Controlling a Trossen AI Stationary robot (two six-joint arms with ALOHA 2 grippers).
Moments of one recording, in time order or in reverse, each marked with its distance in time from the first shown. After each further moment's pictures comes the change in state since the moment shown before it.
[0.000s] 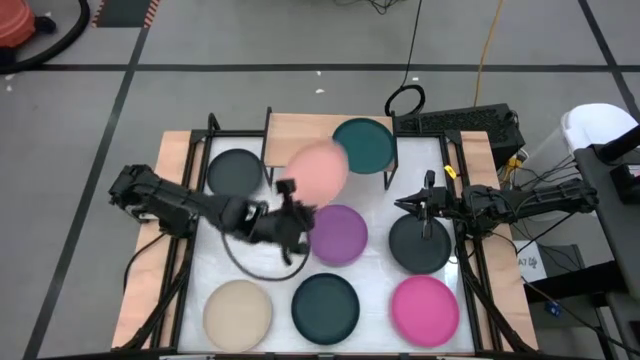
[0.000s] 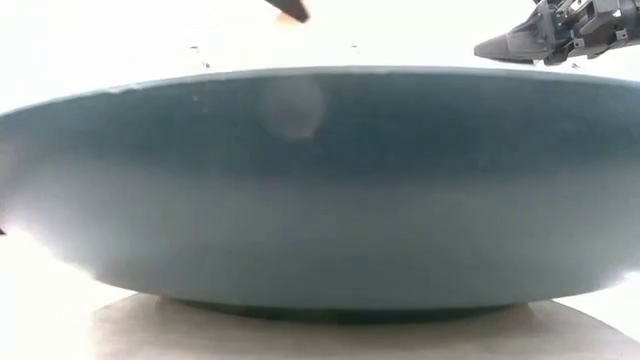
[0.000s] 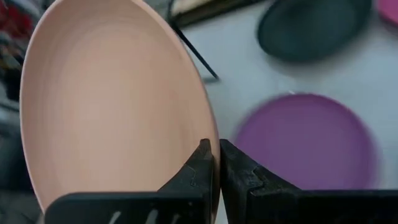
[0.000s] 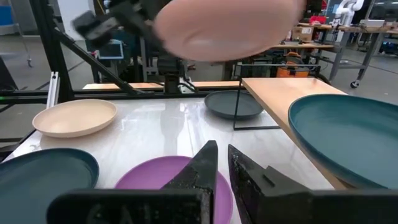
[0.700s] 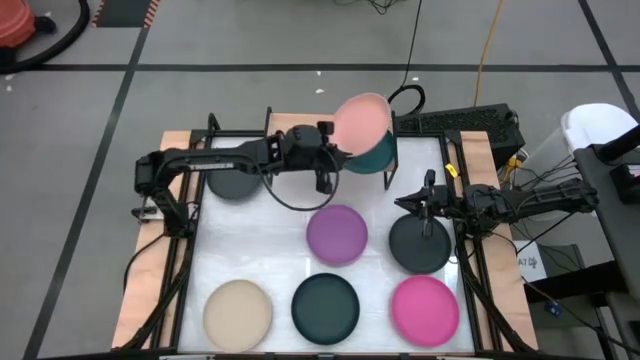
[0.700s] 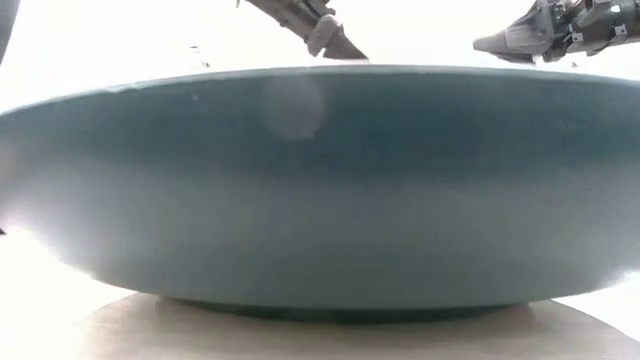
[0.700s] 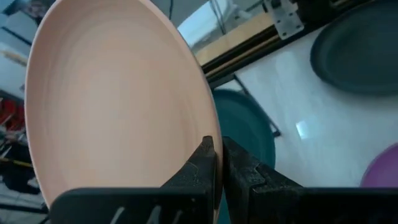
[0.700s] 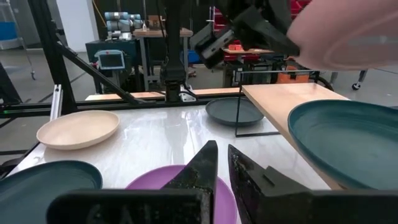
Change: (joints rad) left arm 0.477 0.145 0.058 0.446 0.589 0.592; right arm 0.000 -0.001 0.001 0.032 0.003 0.021
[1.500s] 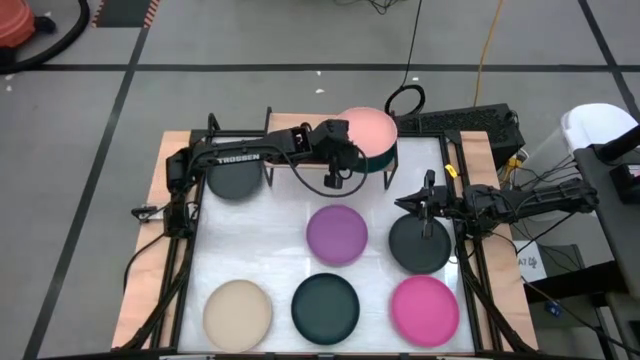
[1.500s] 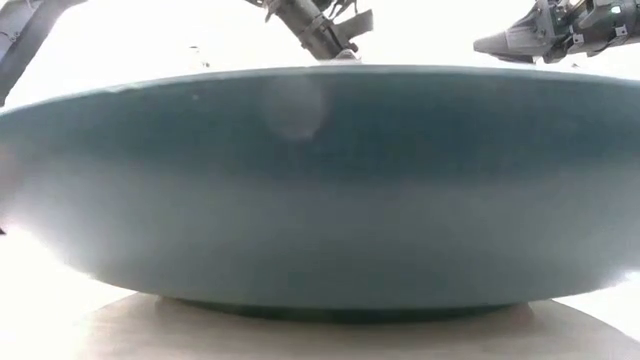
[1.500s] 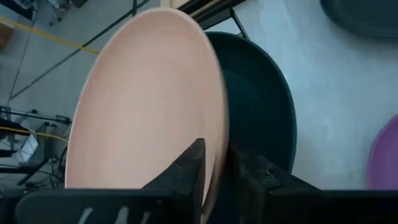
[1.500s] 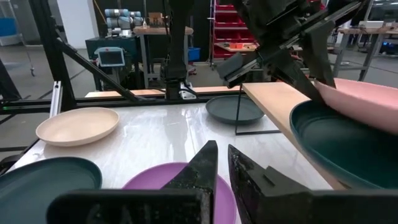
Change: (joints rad) left arm 0.045 0.225 0.297 -0.326 -0.036 -0.029; right arm 0.000 0.001 0.000 -0.009 -0.004 -0.005
